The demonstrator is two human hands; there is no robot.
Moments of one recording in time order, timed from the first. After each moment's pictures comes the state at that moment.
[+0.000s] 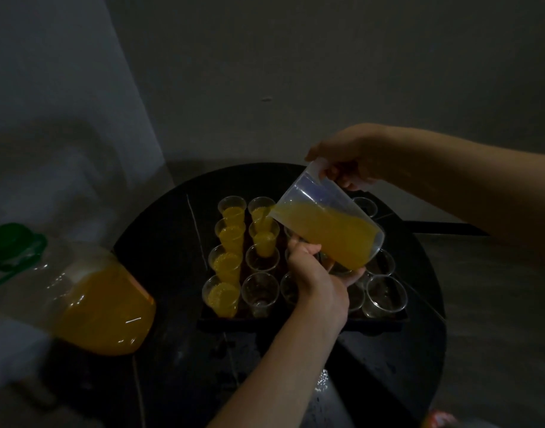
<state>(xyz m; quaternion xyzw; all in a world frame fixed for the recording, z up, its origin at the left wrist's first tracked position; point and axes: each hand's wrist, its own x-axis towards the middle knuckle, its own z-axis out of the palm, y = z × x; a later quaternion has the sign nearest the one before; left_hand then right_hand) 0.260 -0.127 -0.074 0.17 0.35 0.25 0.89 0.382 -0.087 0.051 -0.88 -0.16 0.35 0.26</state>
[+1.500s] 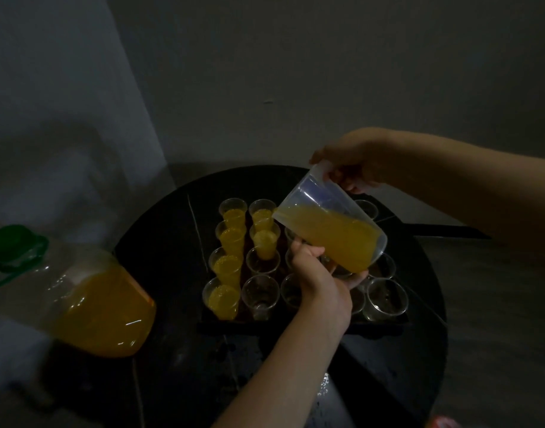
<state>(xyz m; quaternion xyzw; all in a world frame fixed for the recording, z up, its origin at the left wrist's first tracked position) 0.262 -0.127 -0.073 0.17 0.35 0.24 0.89 0.393 -0.087 0.047 -0.88 -0.17 0.35 0.26</state>
